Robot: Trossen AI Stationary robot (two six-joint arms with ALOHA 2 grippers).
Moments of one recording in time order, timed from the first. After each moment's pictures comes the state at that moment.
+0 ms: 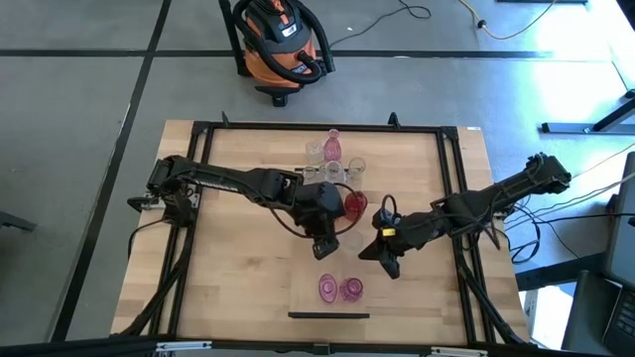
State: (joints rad) left arm -0.12 1.84 1.79 -0.75 0.24 -0.65; right arm 0.43 1.28 1.12 -0.41 0.04 0.92
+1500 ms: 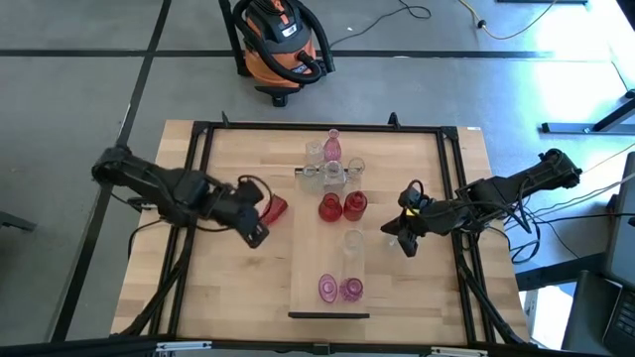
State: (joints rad) left arm -0.35 1.37 1.48 -1.28 -0.30 -1.08; right arm 0.43 1.09 1.12 -0.74 0.26 0.96
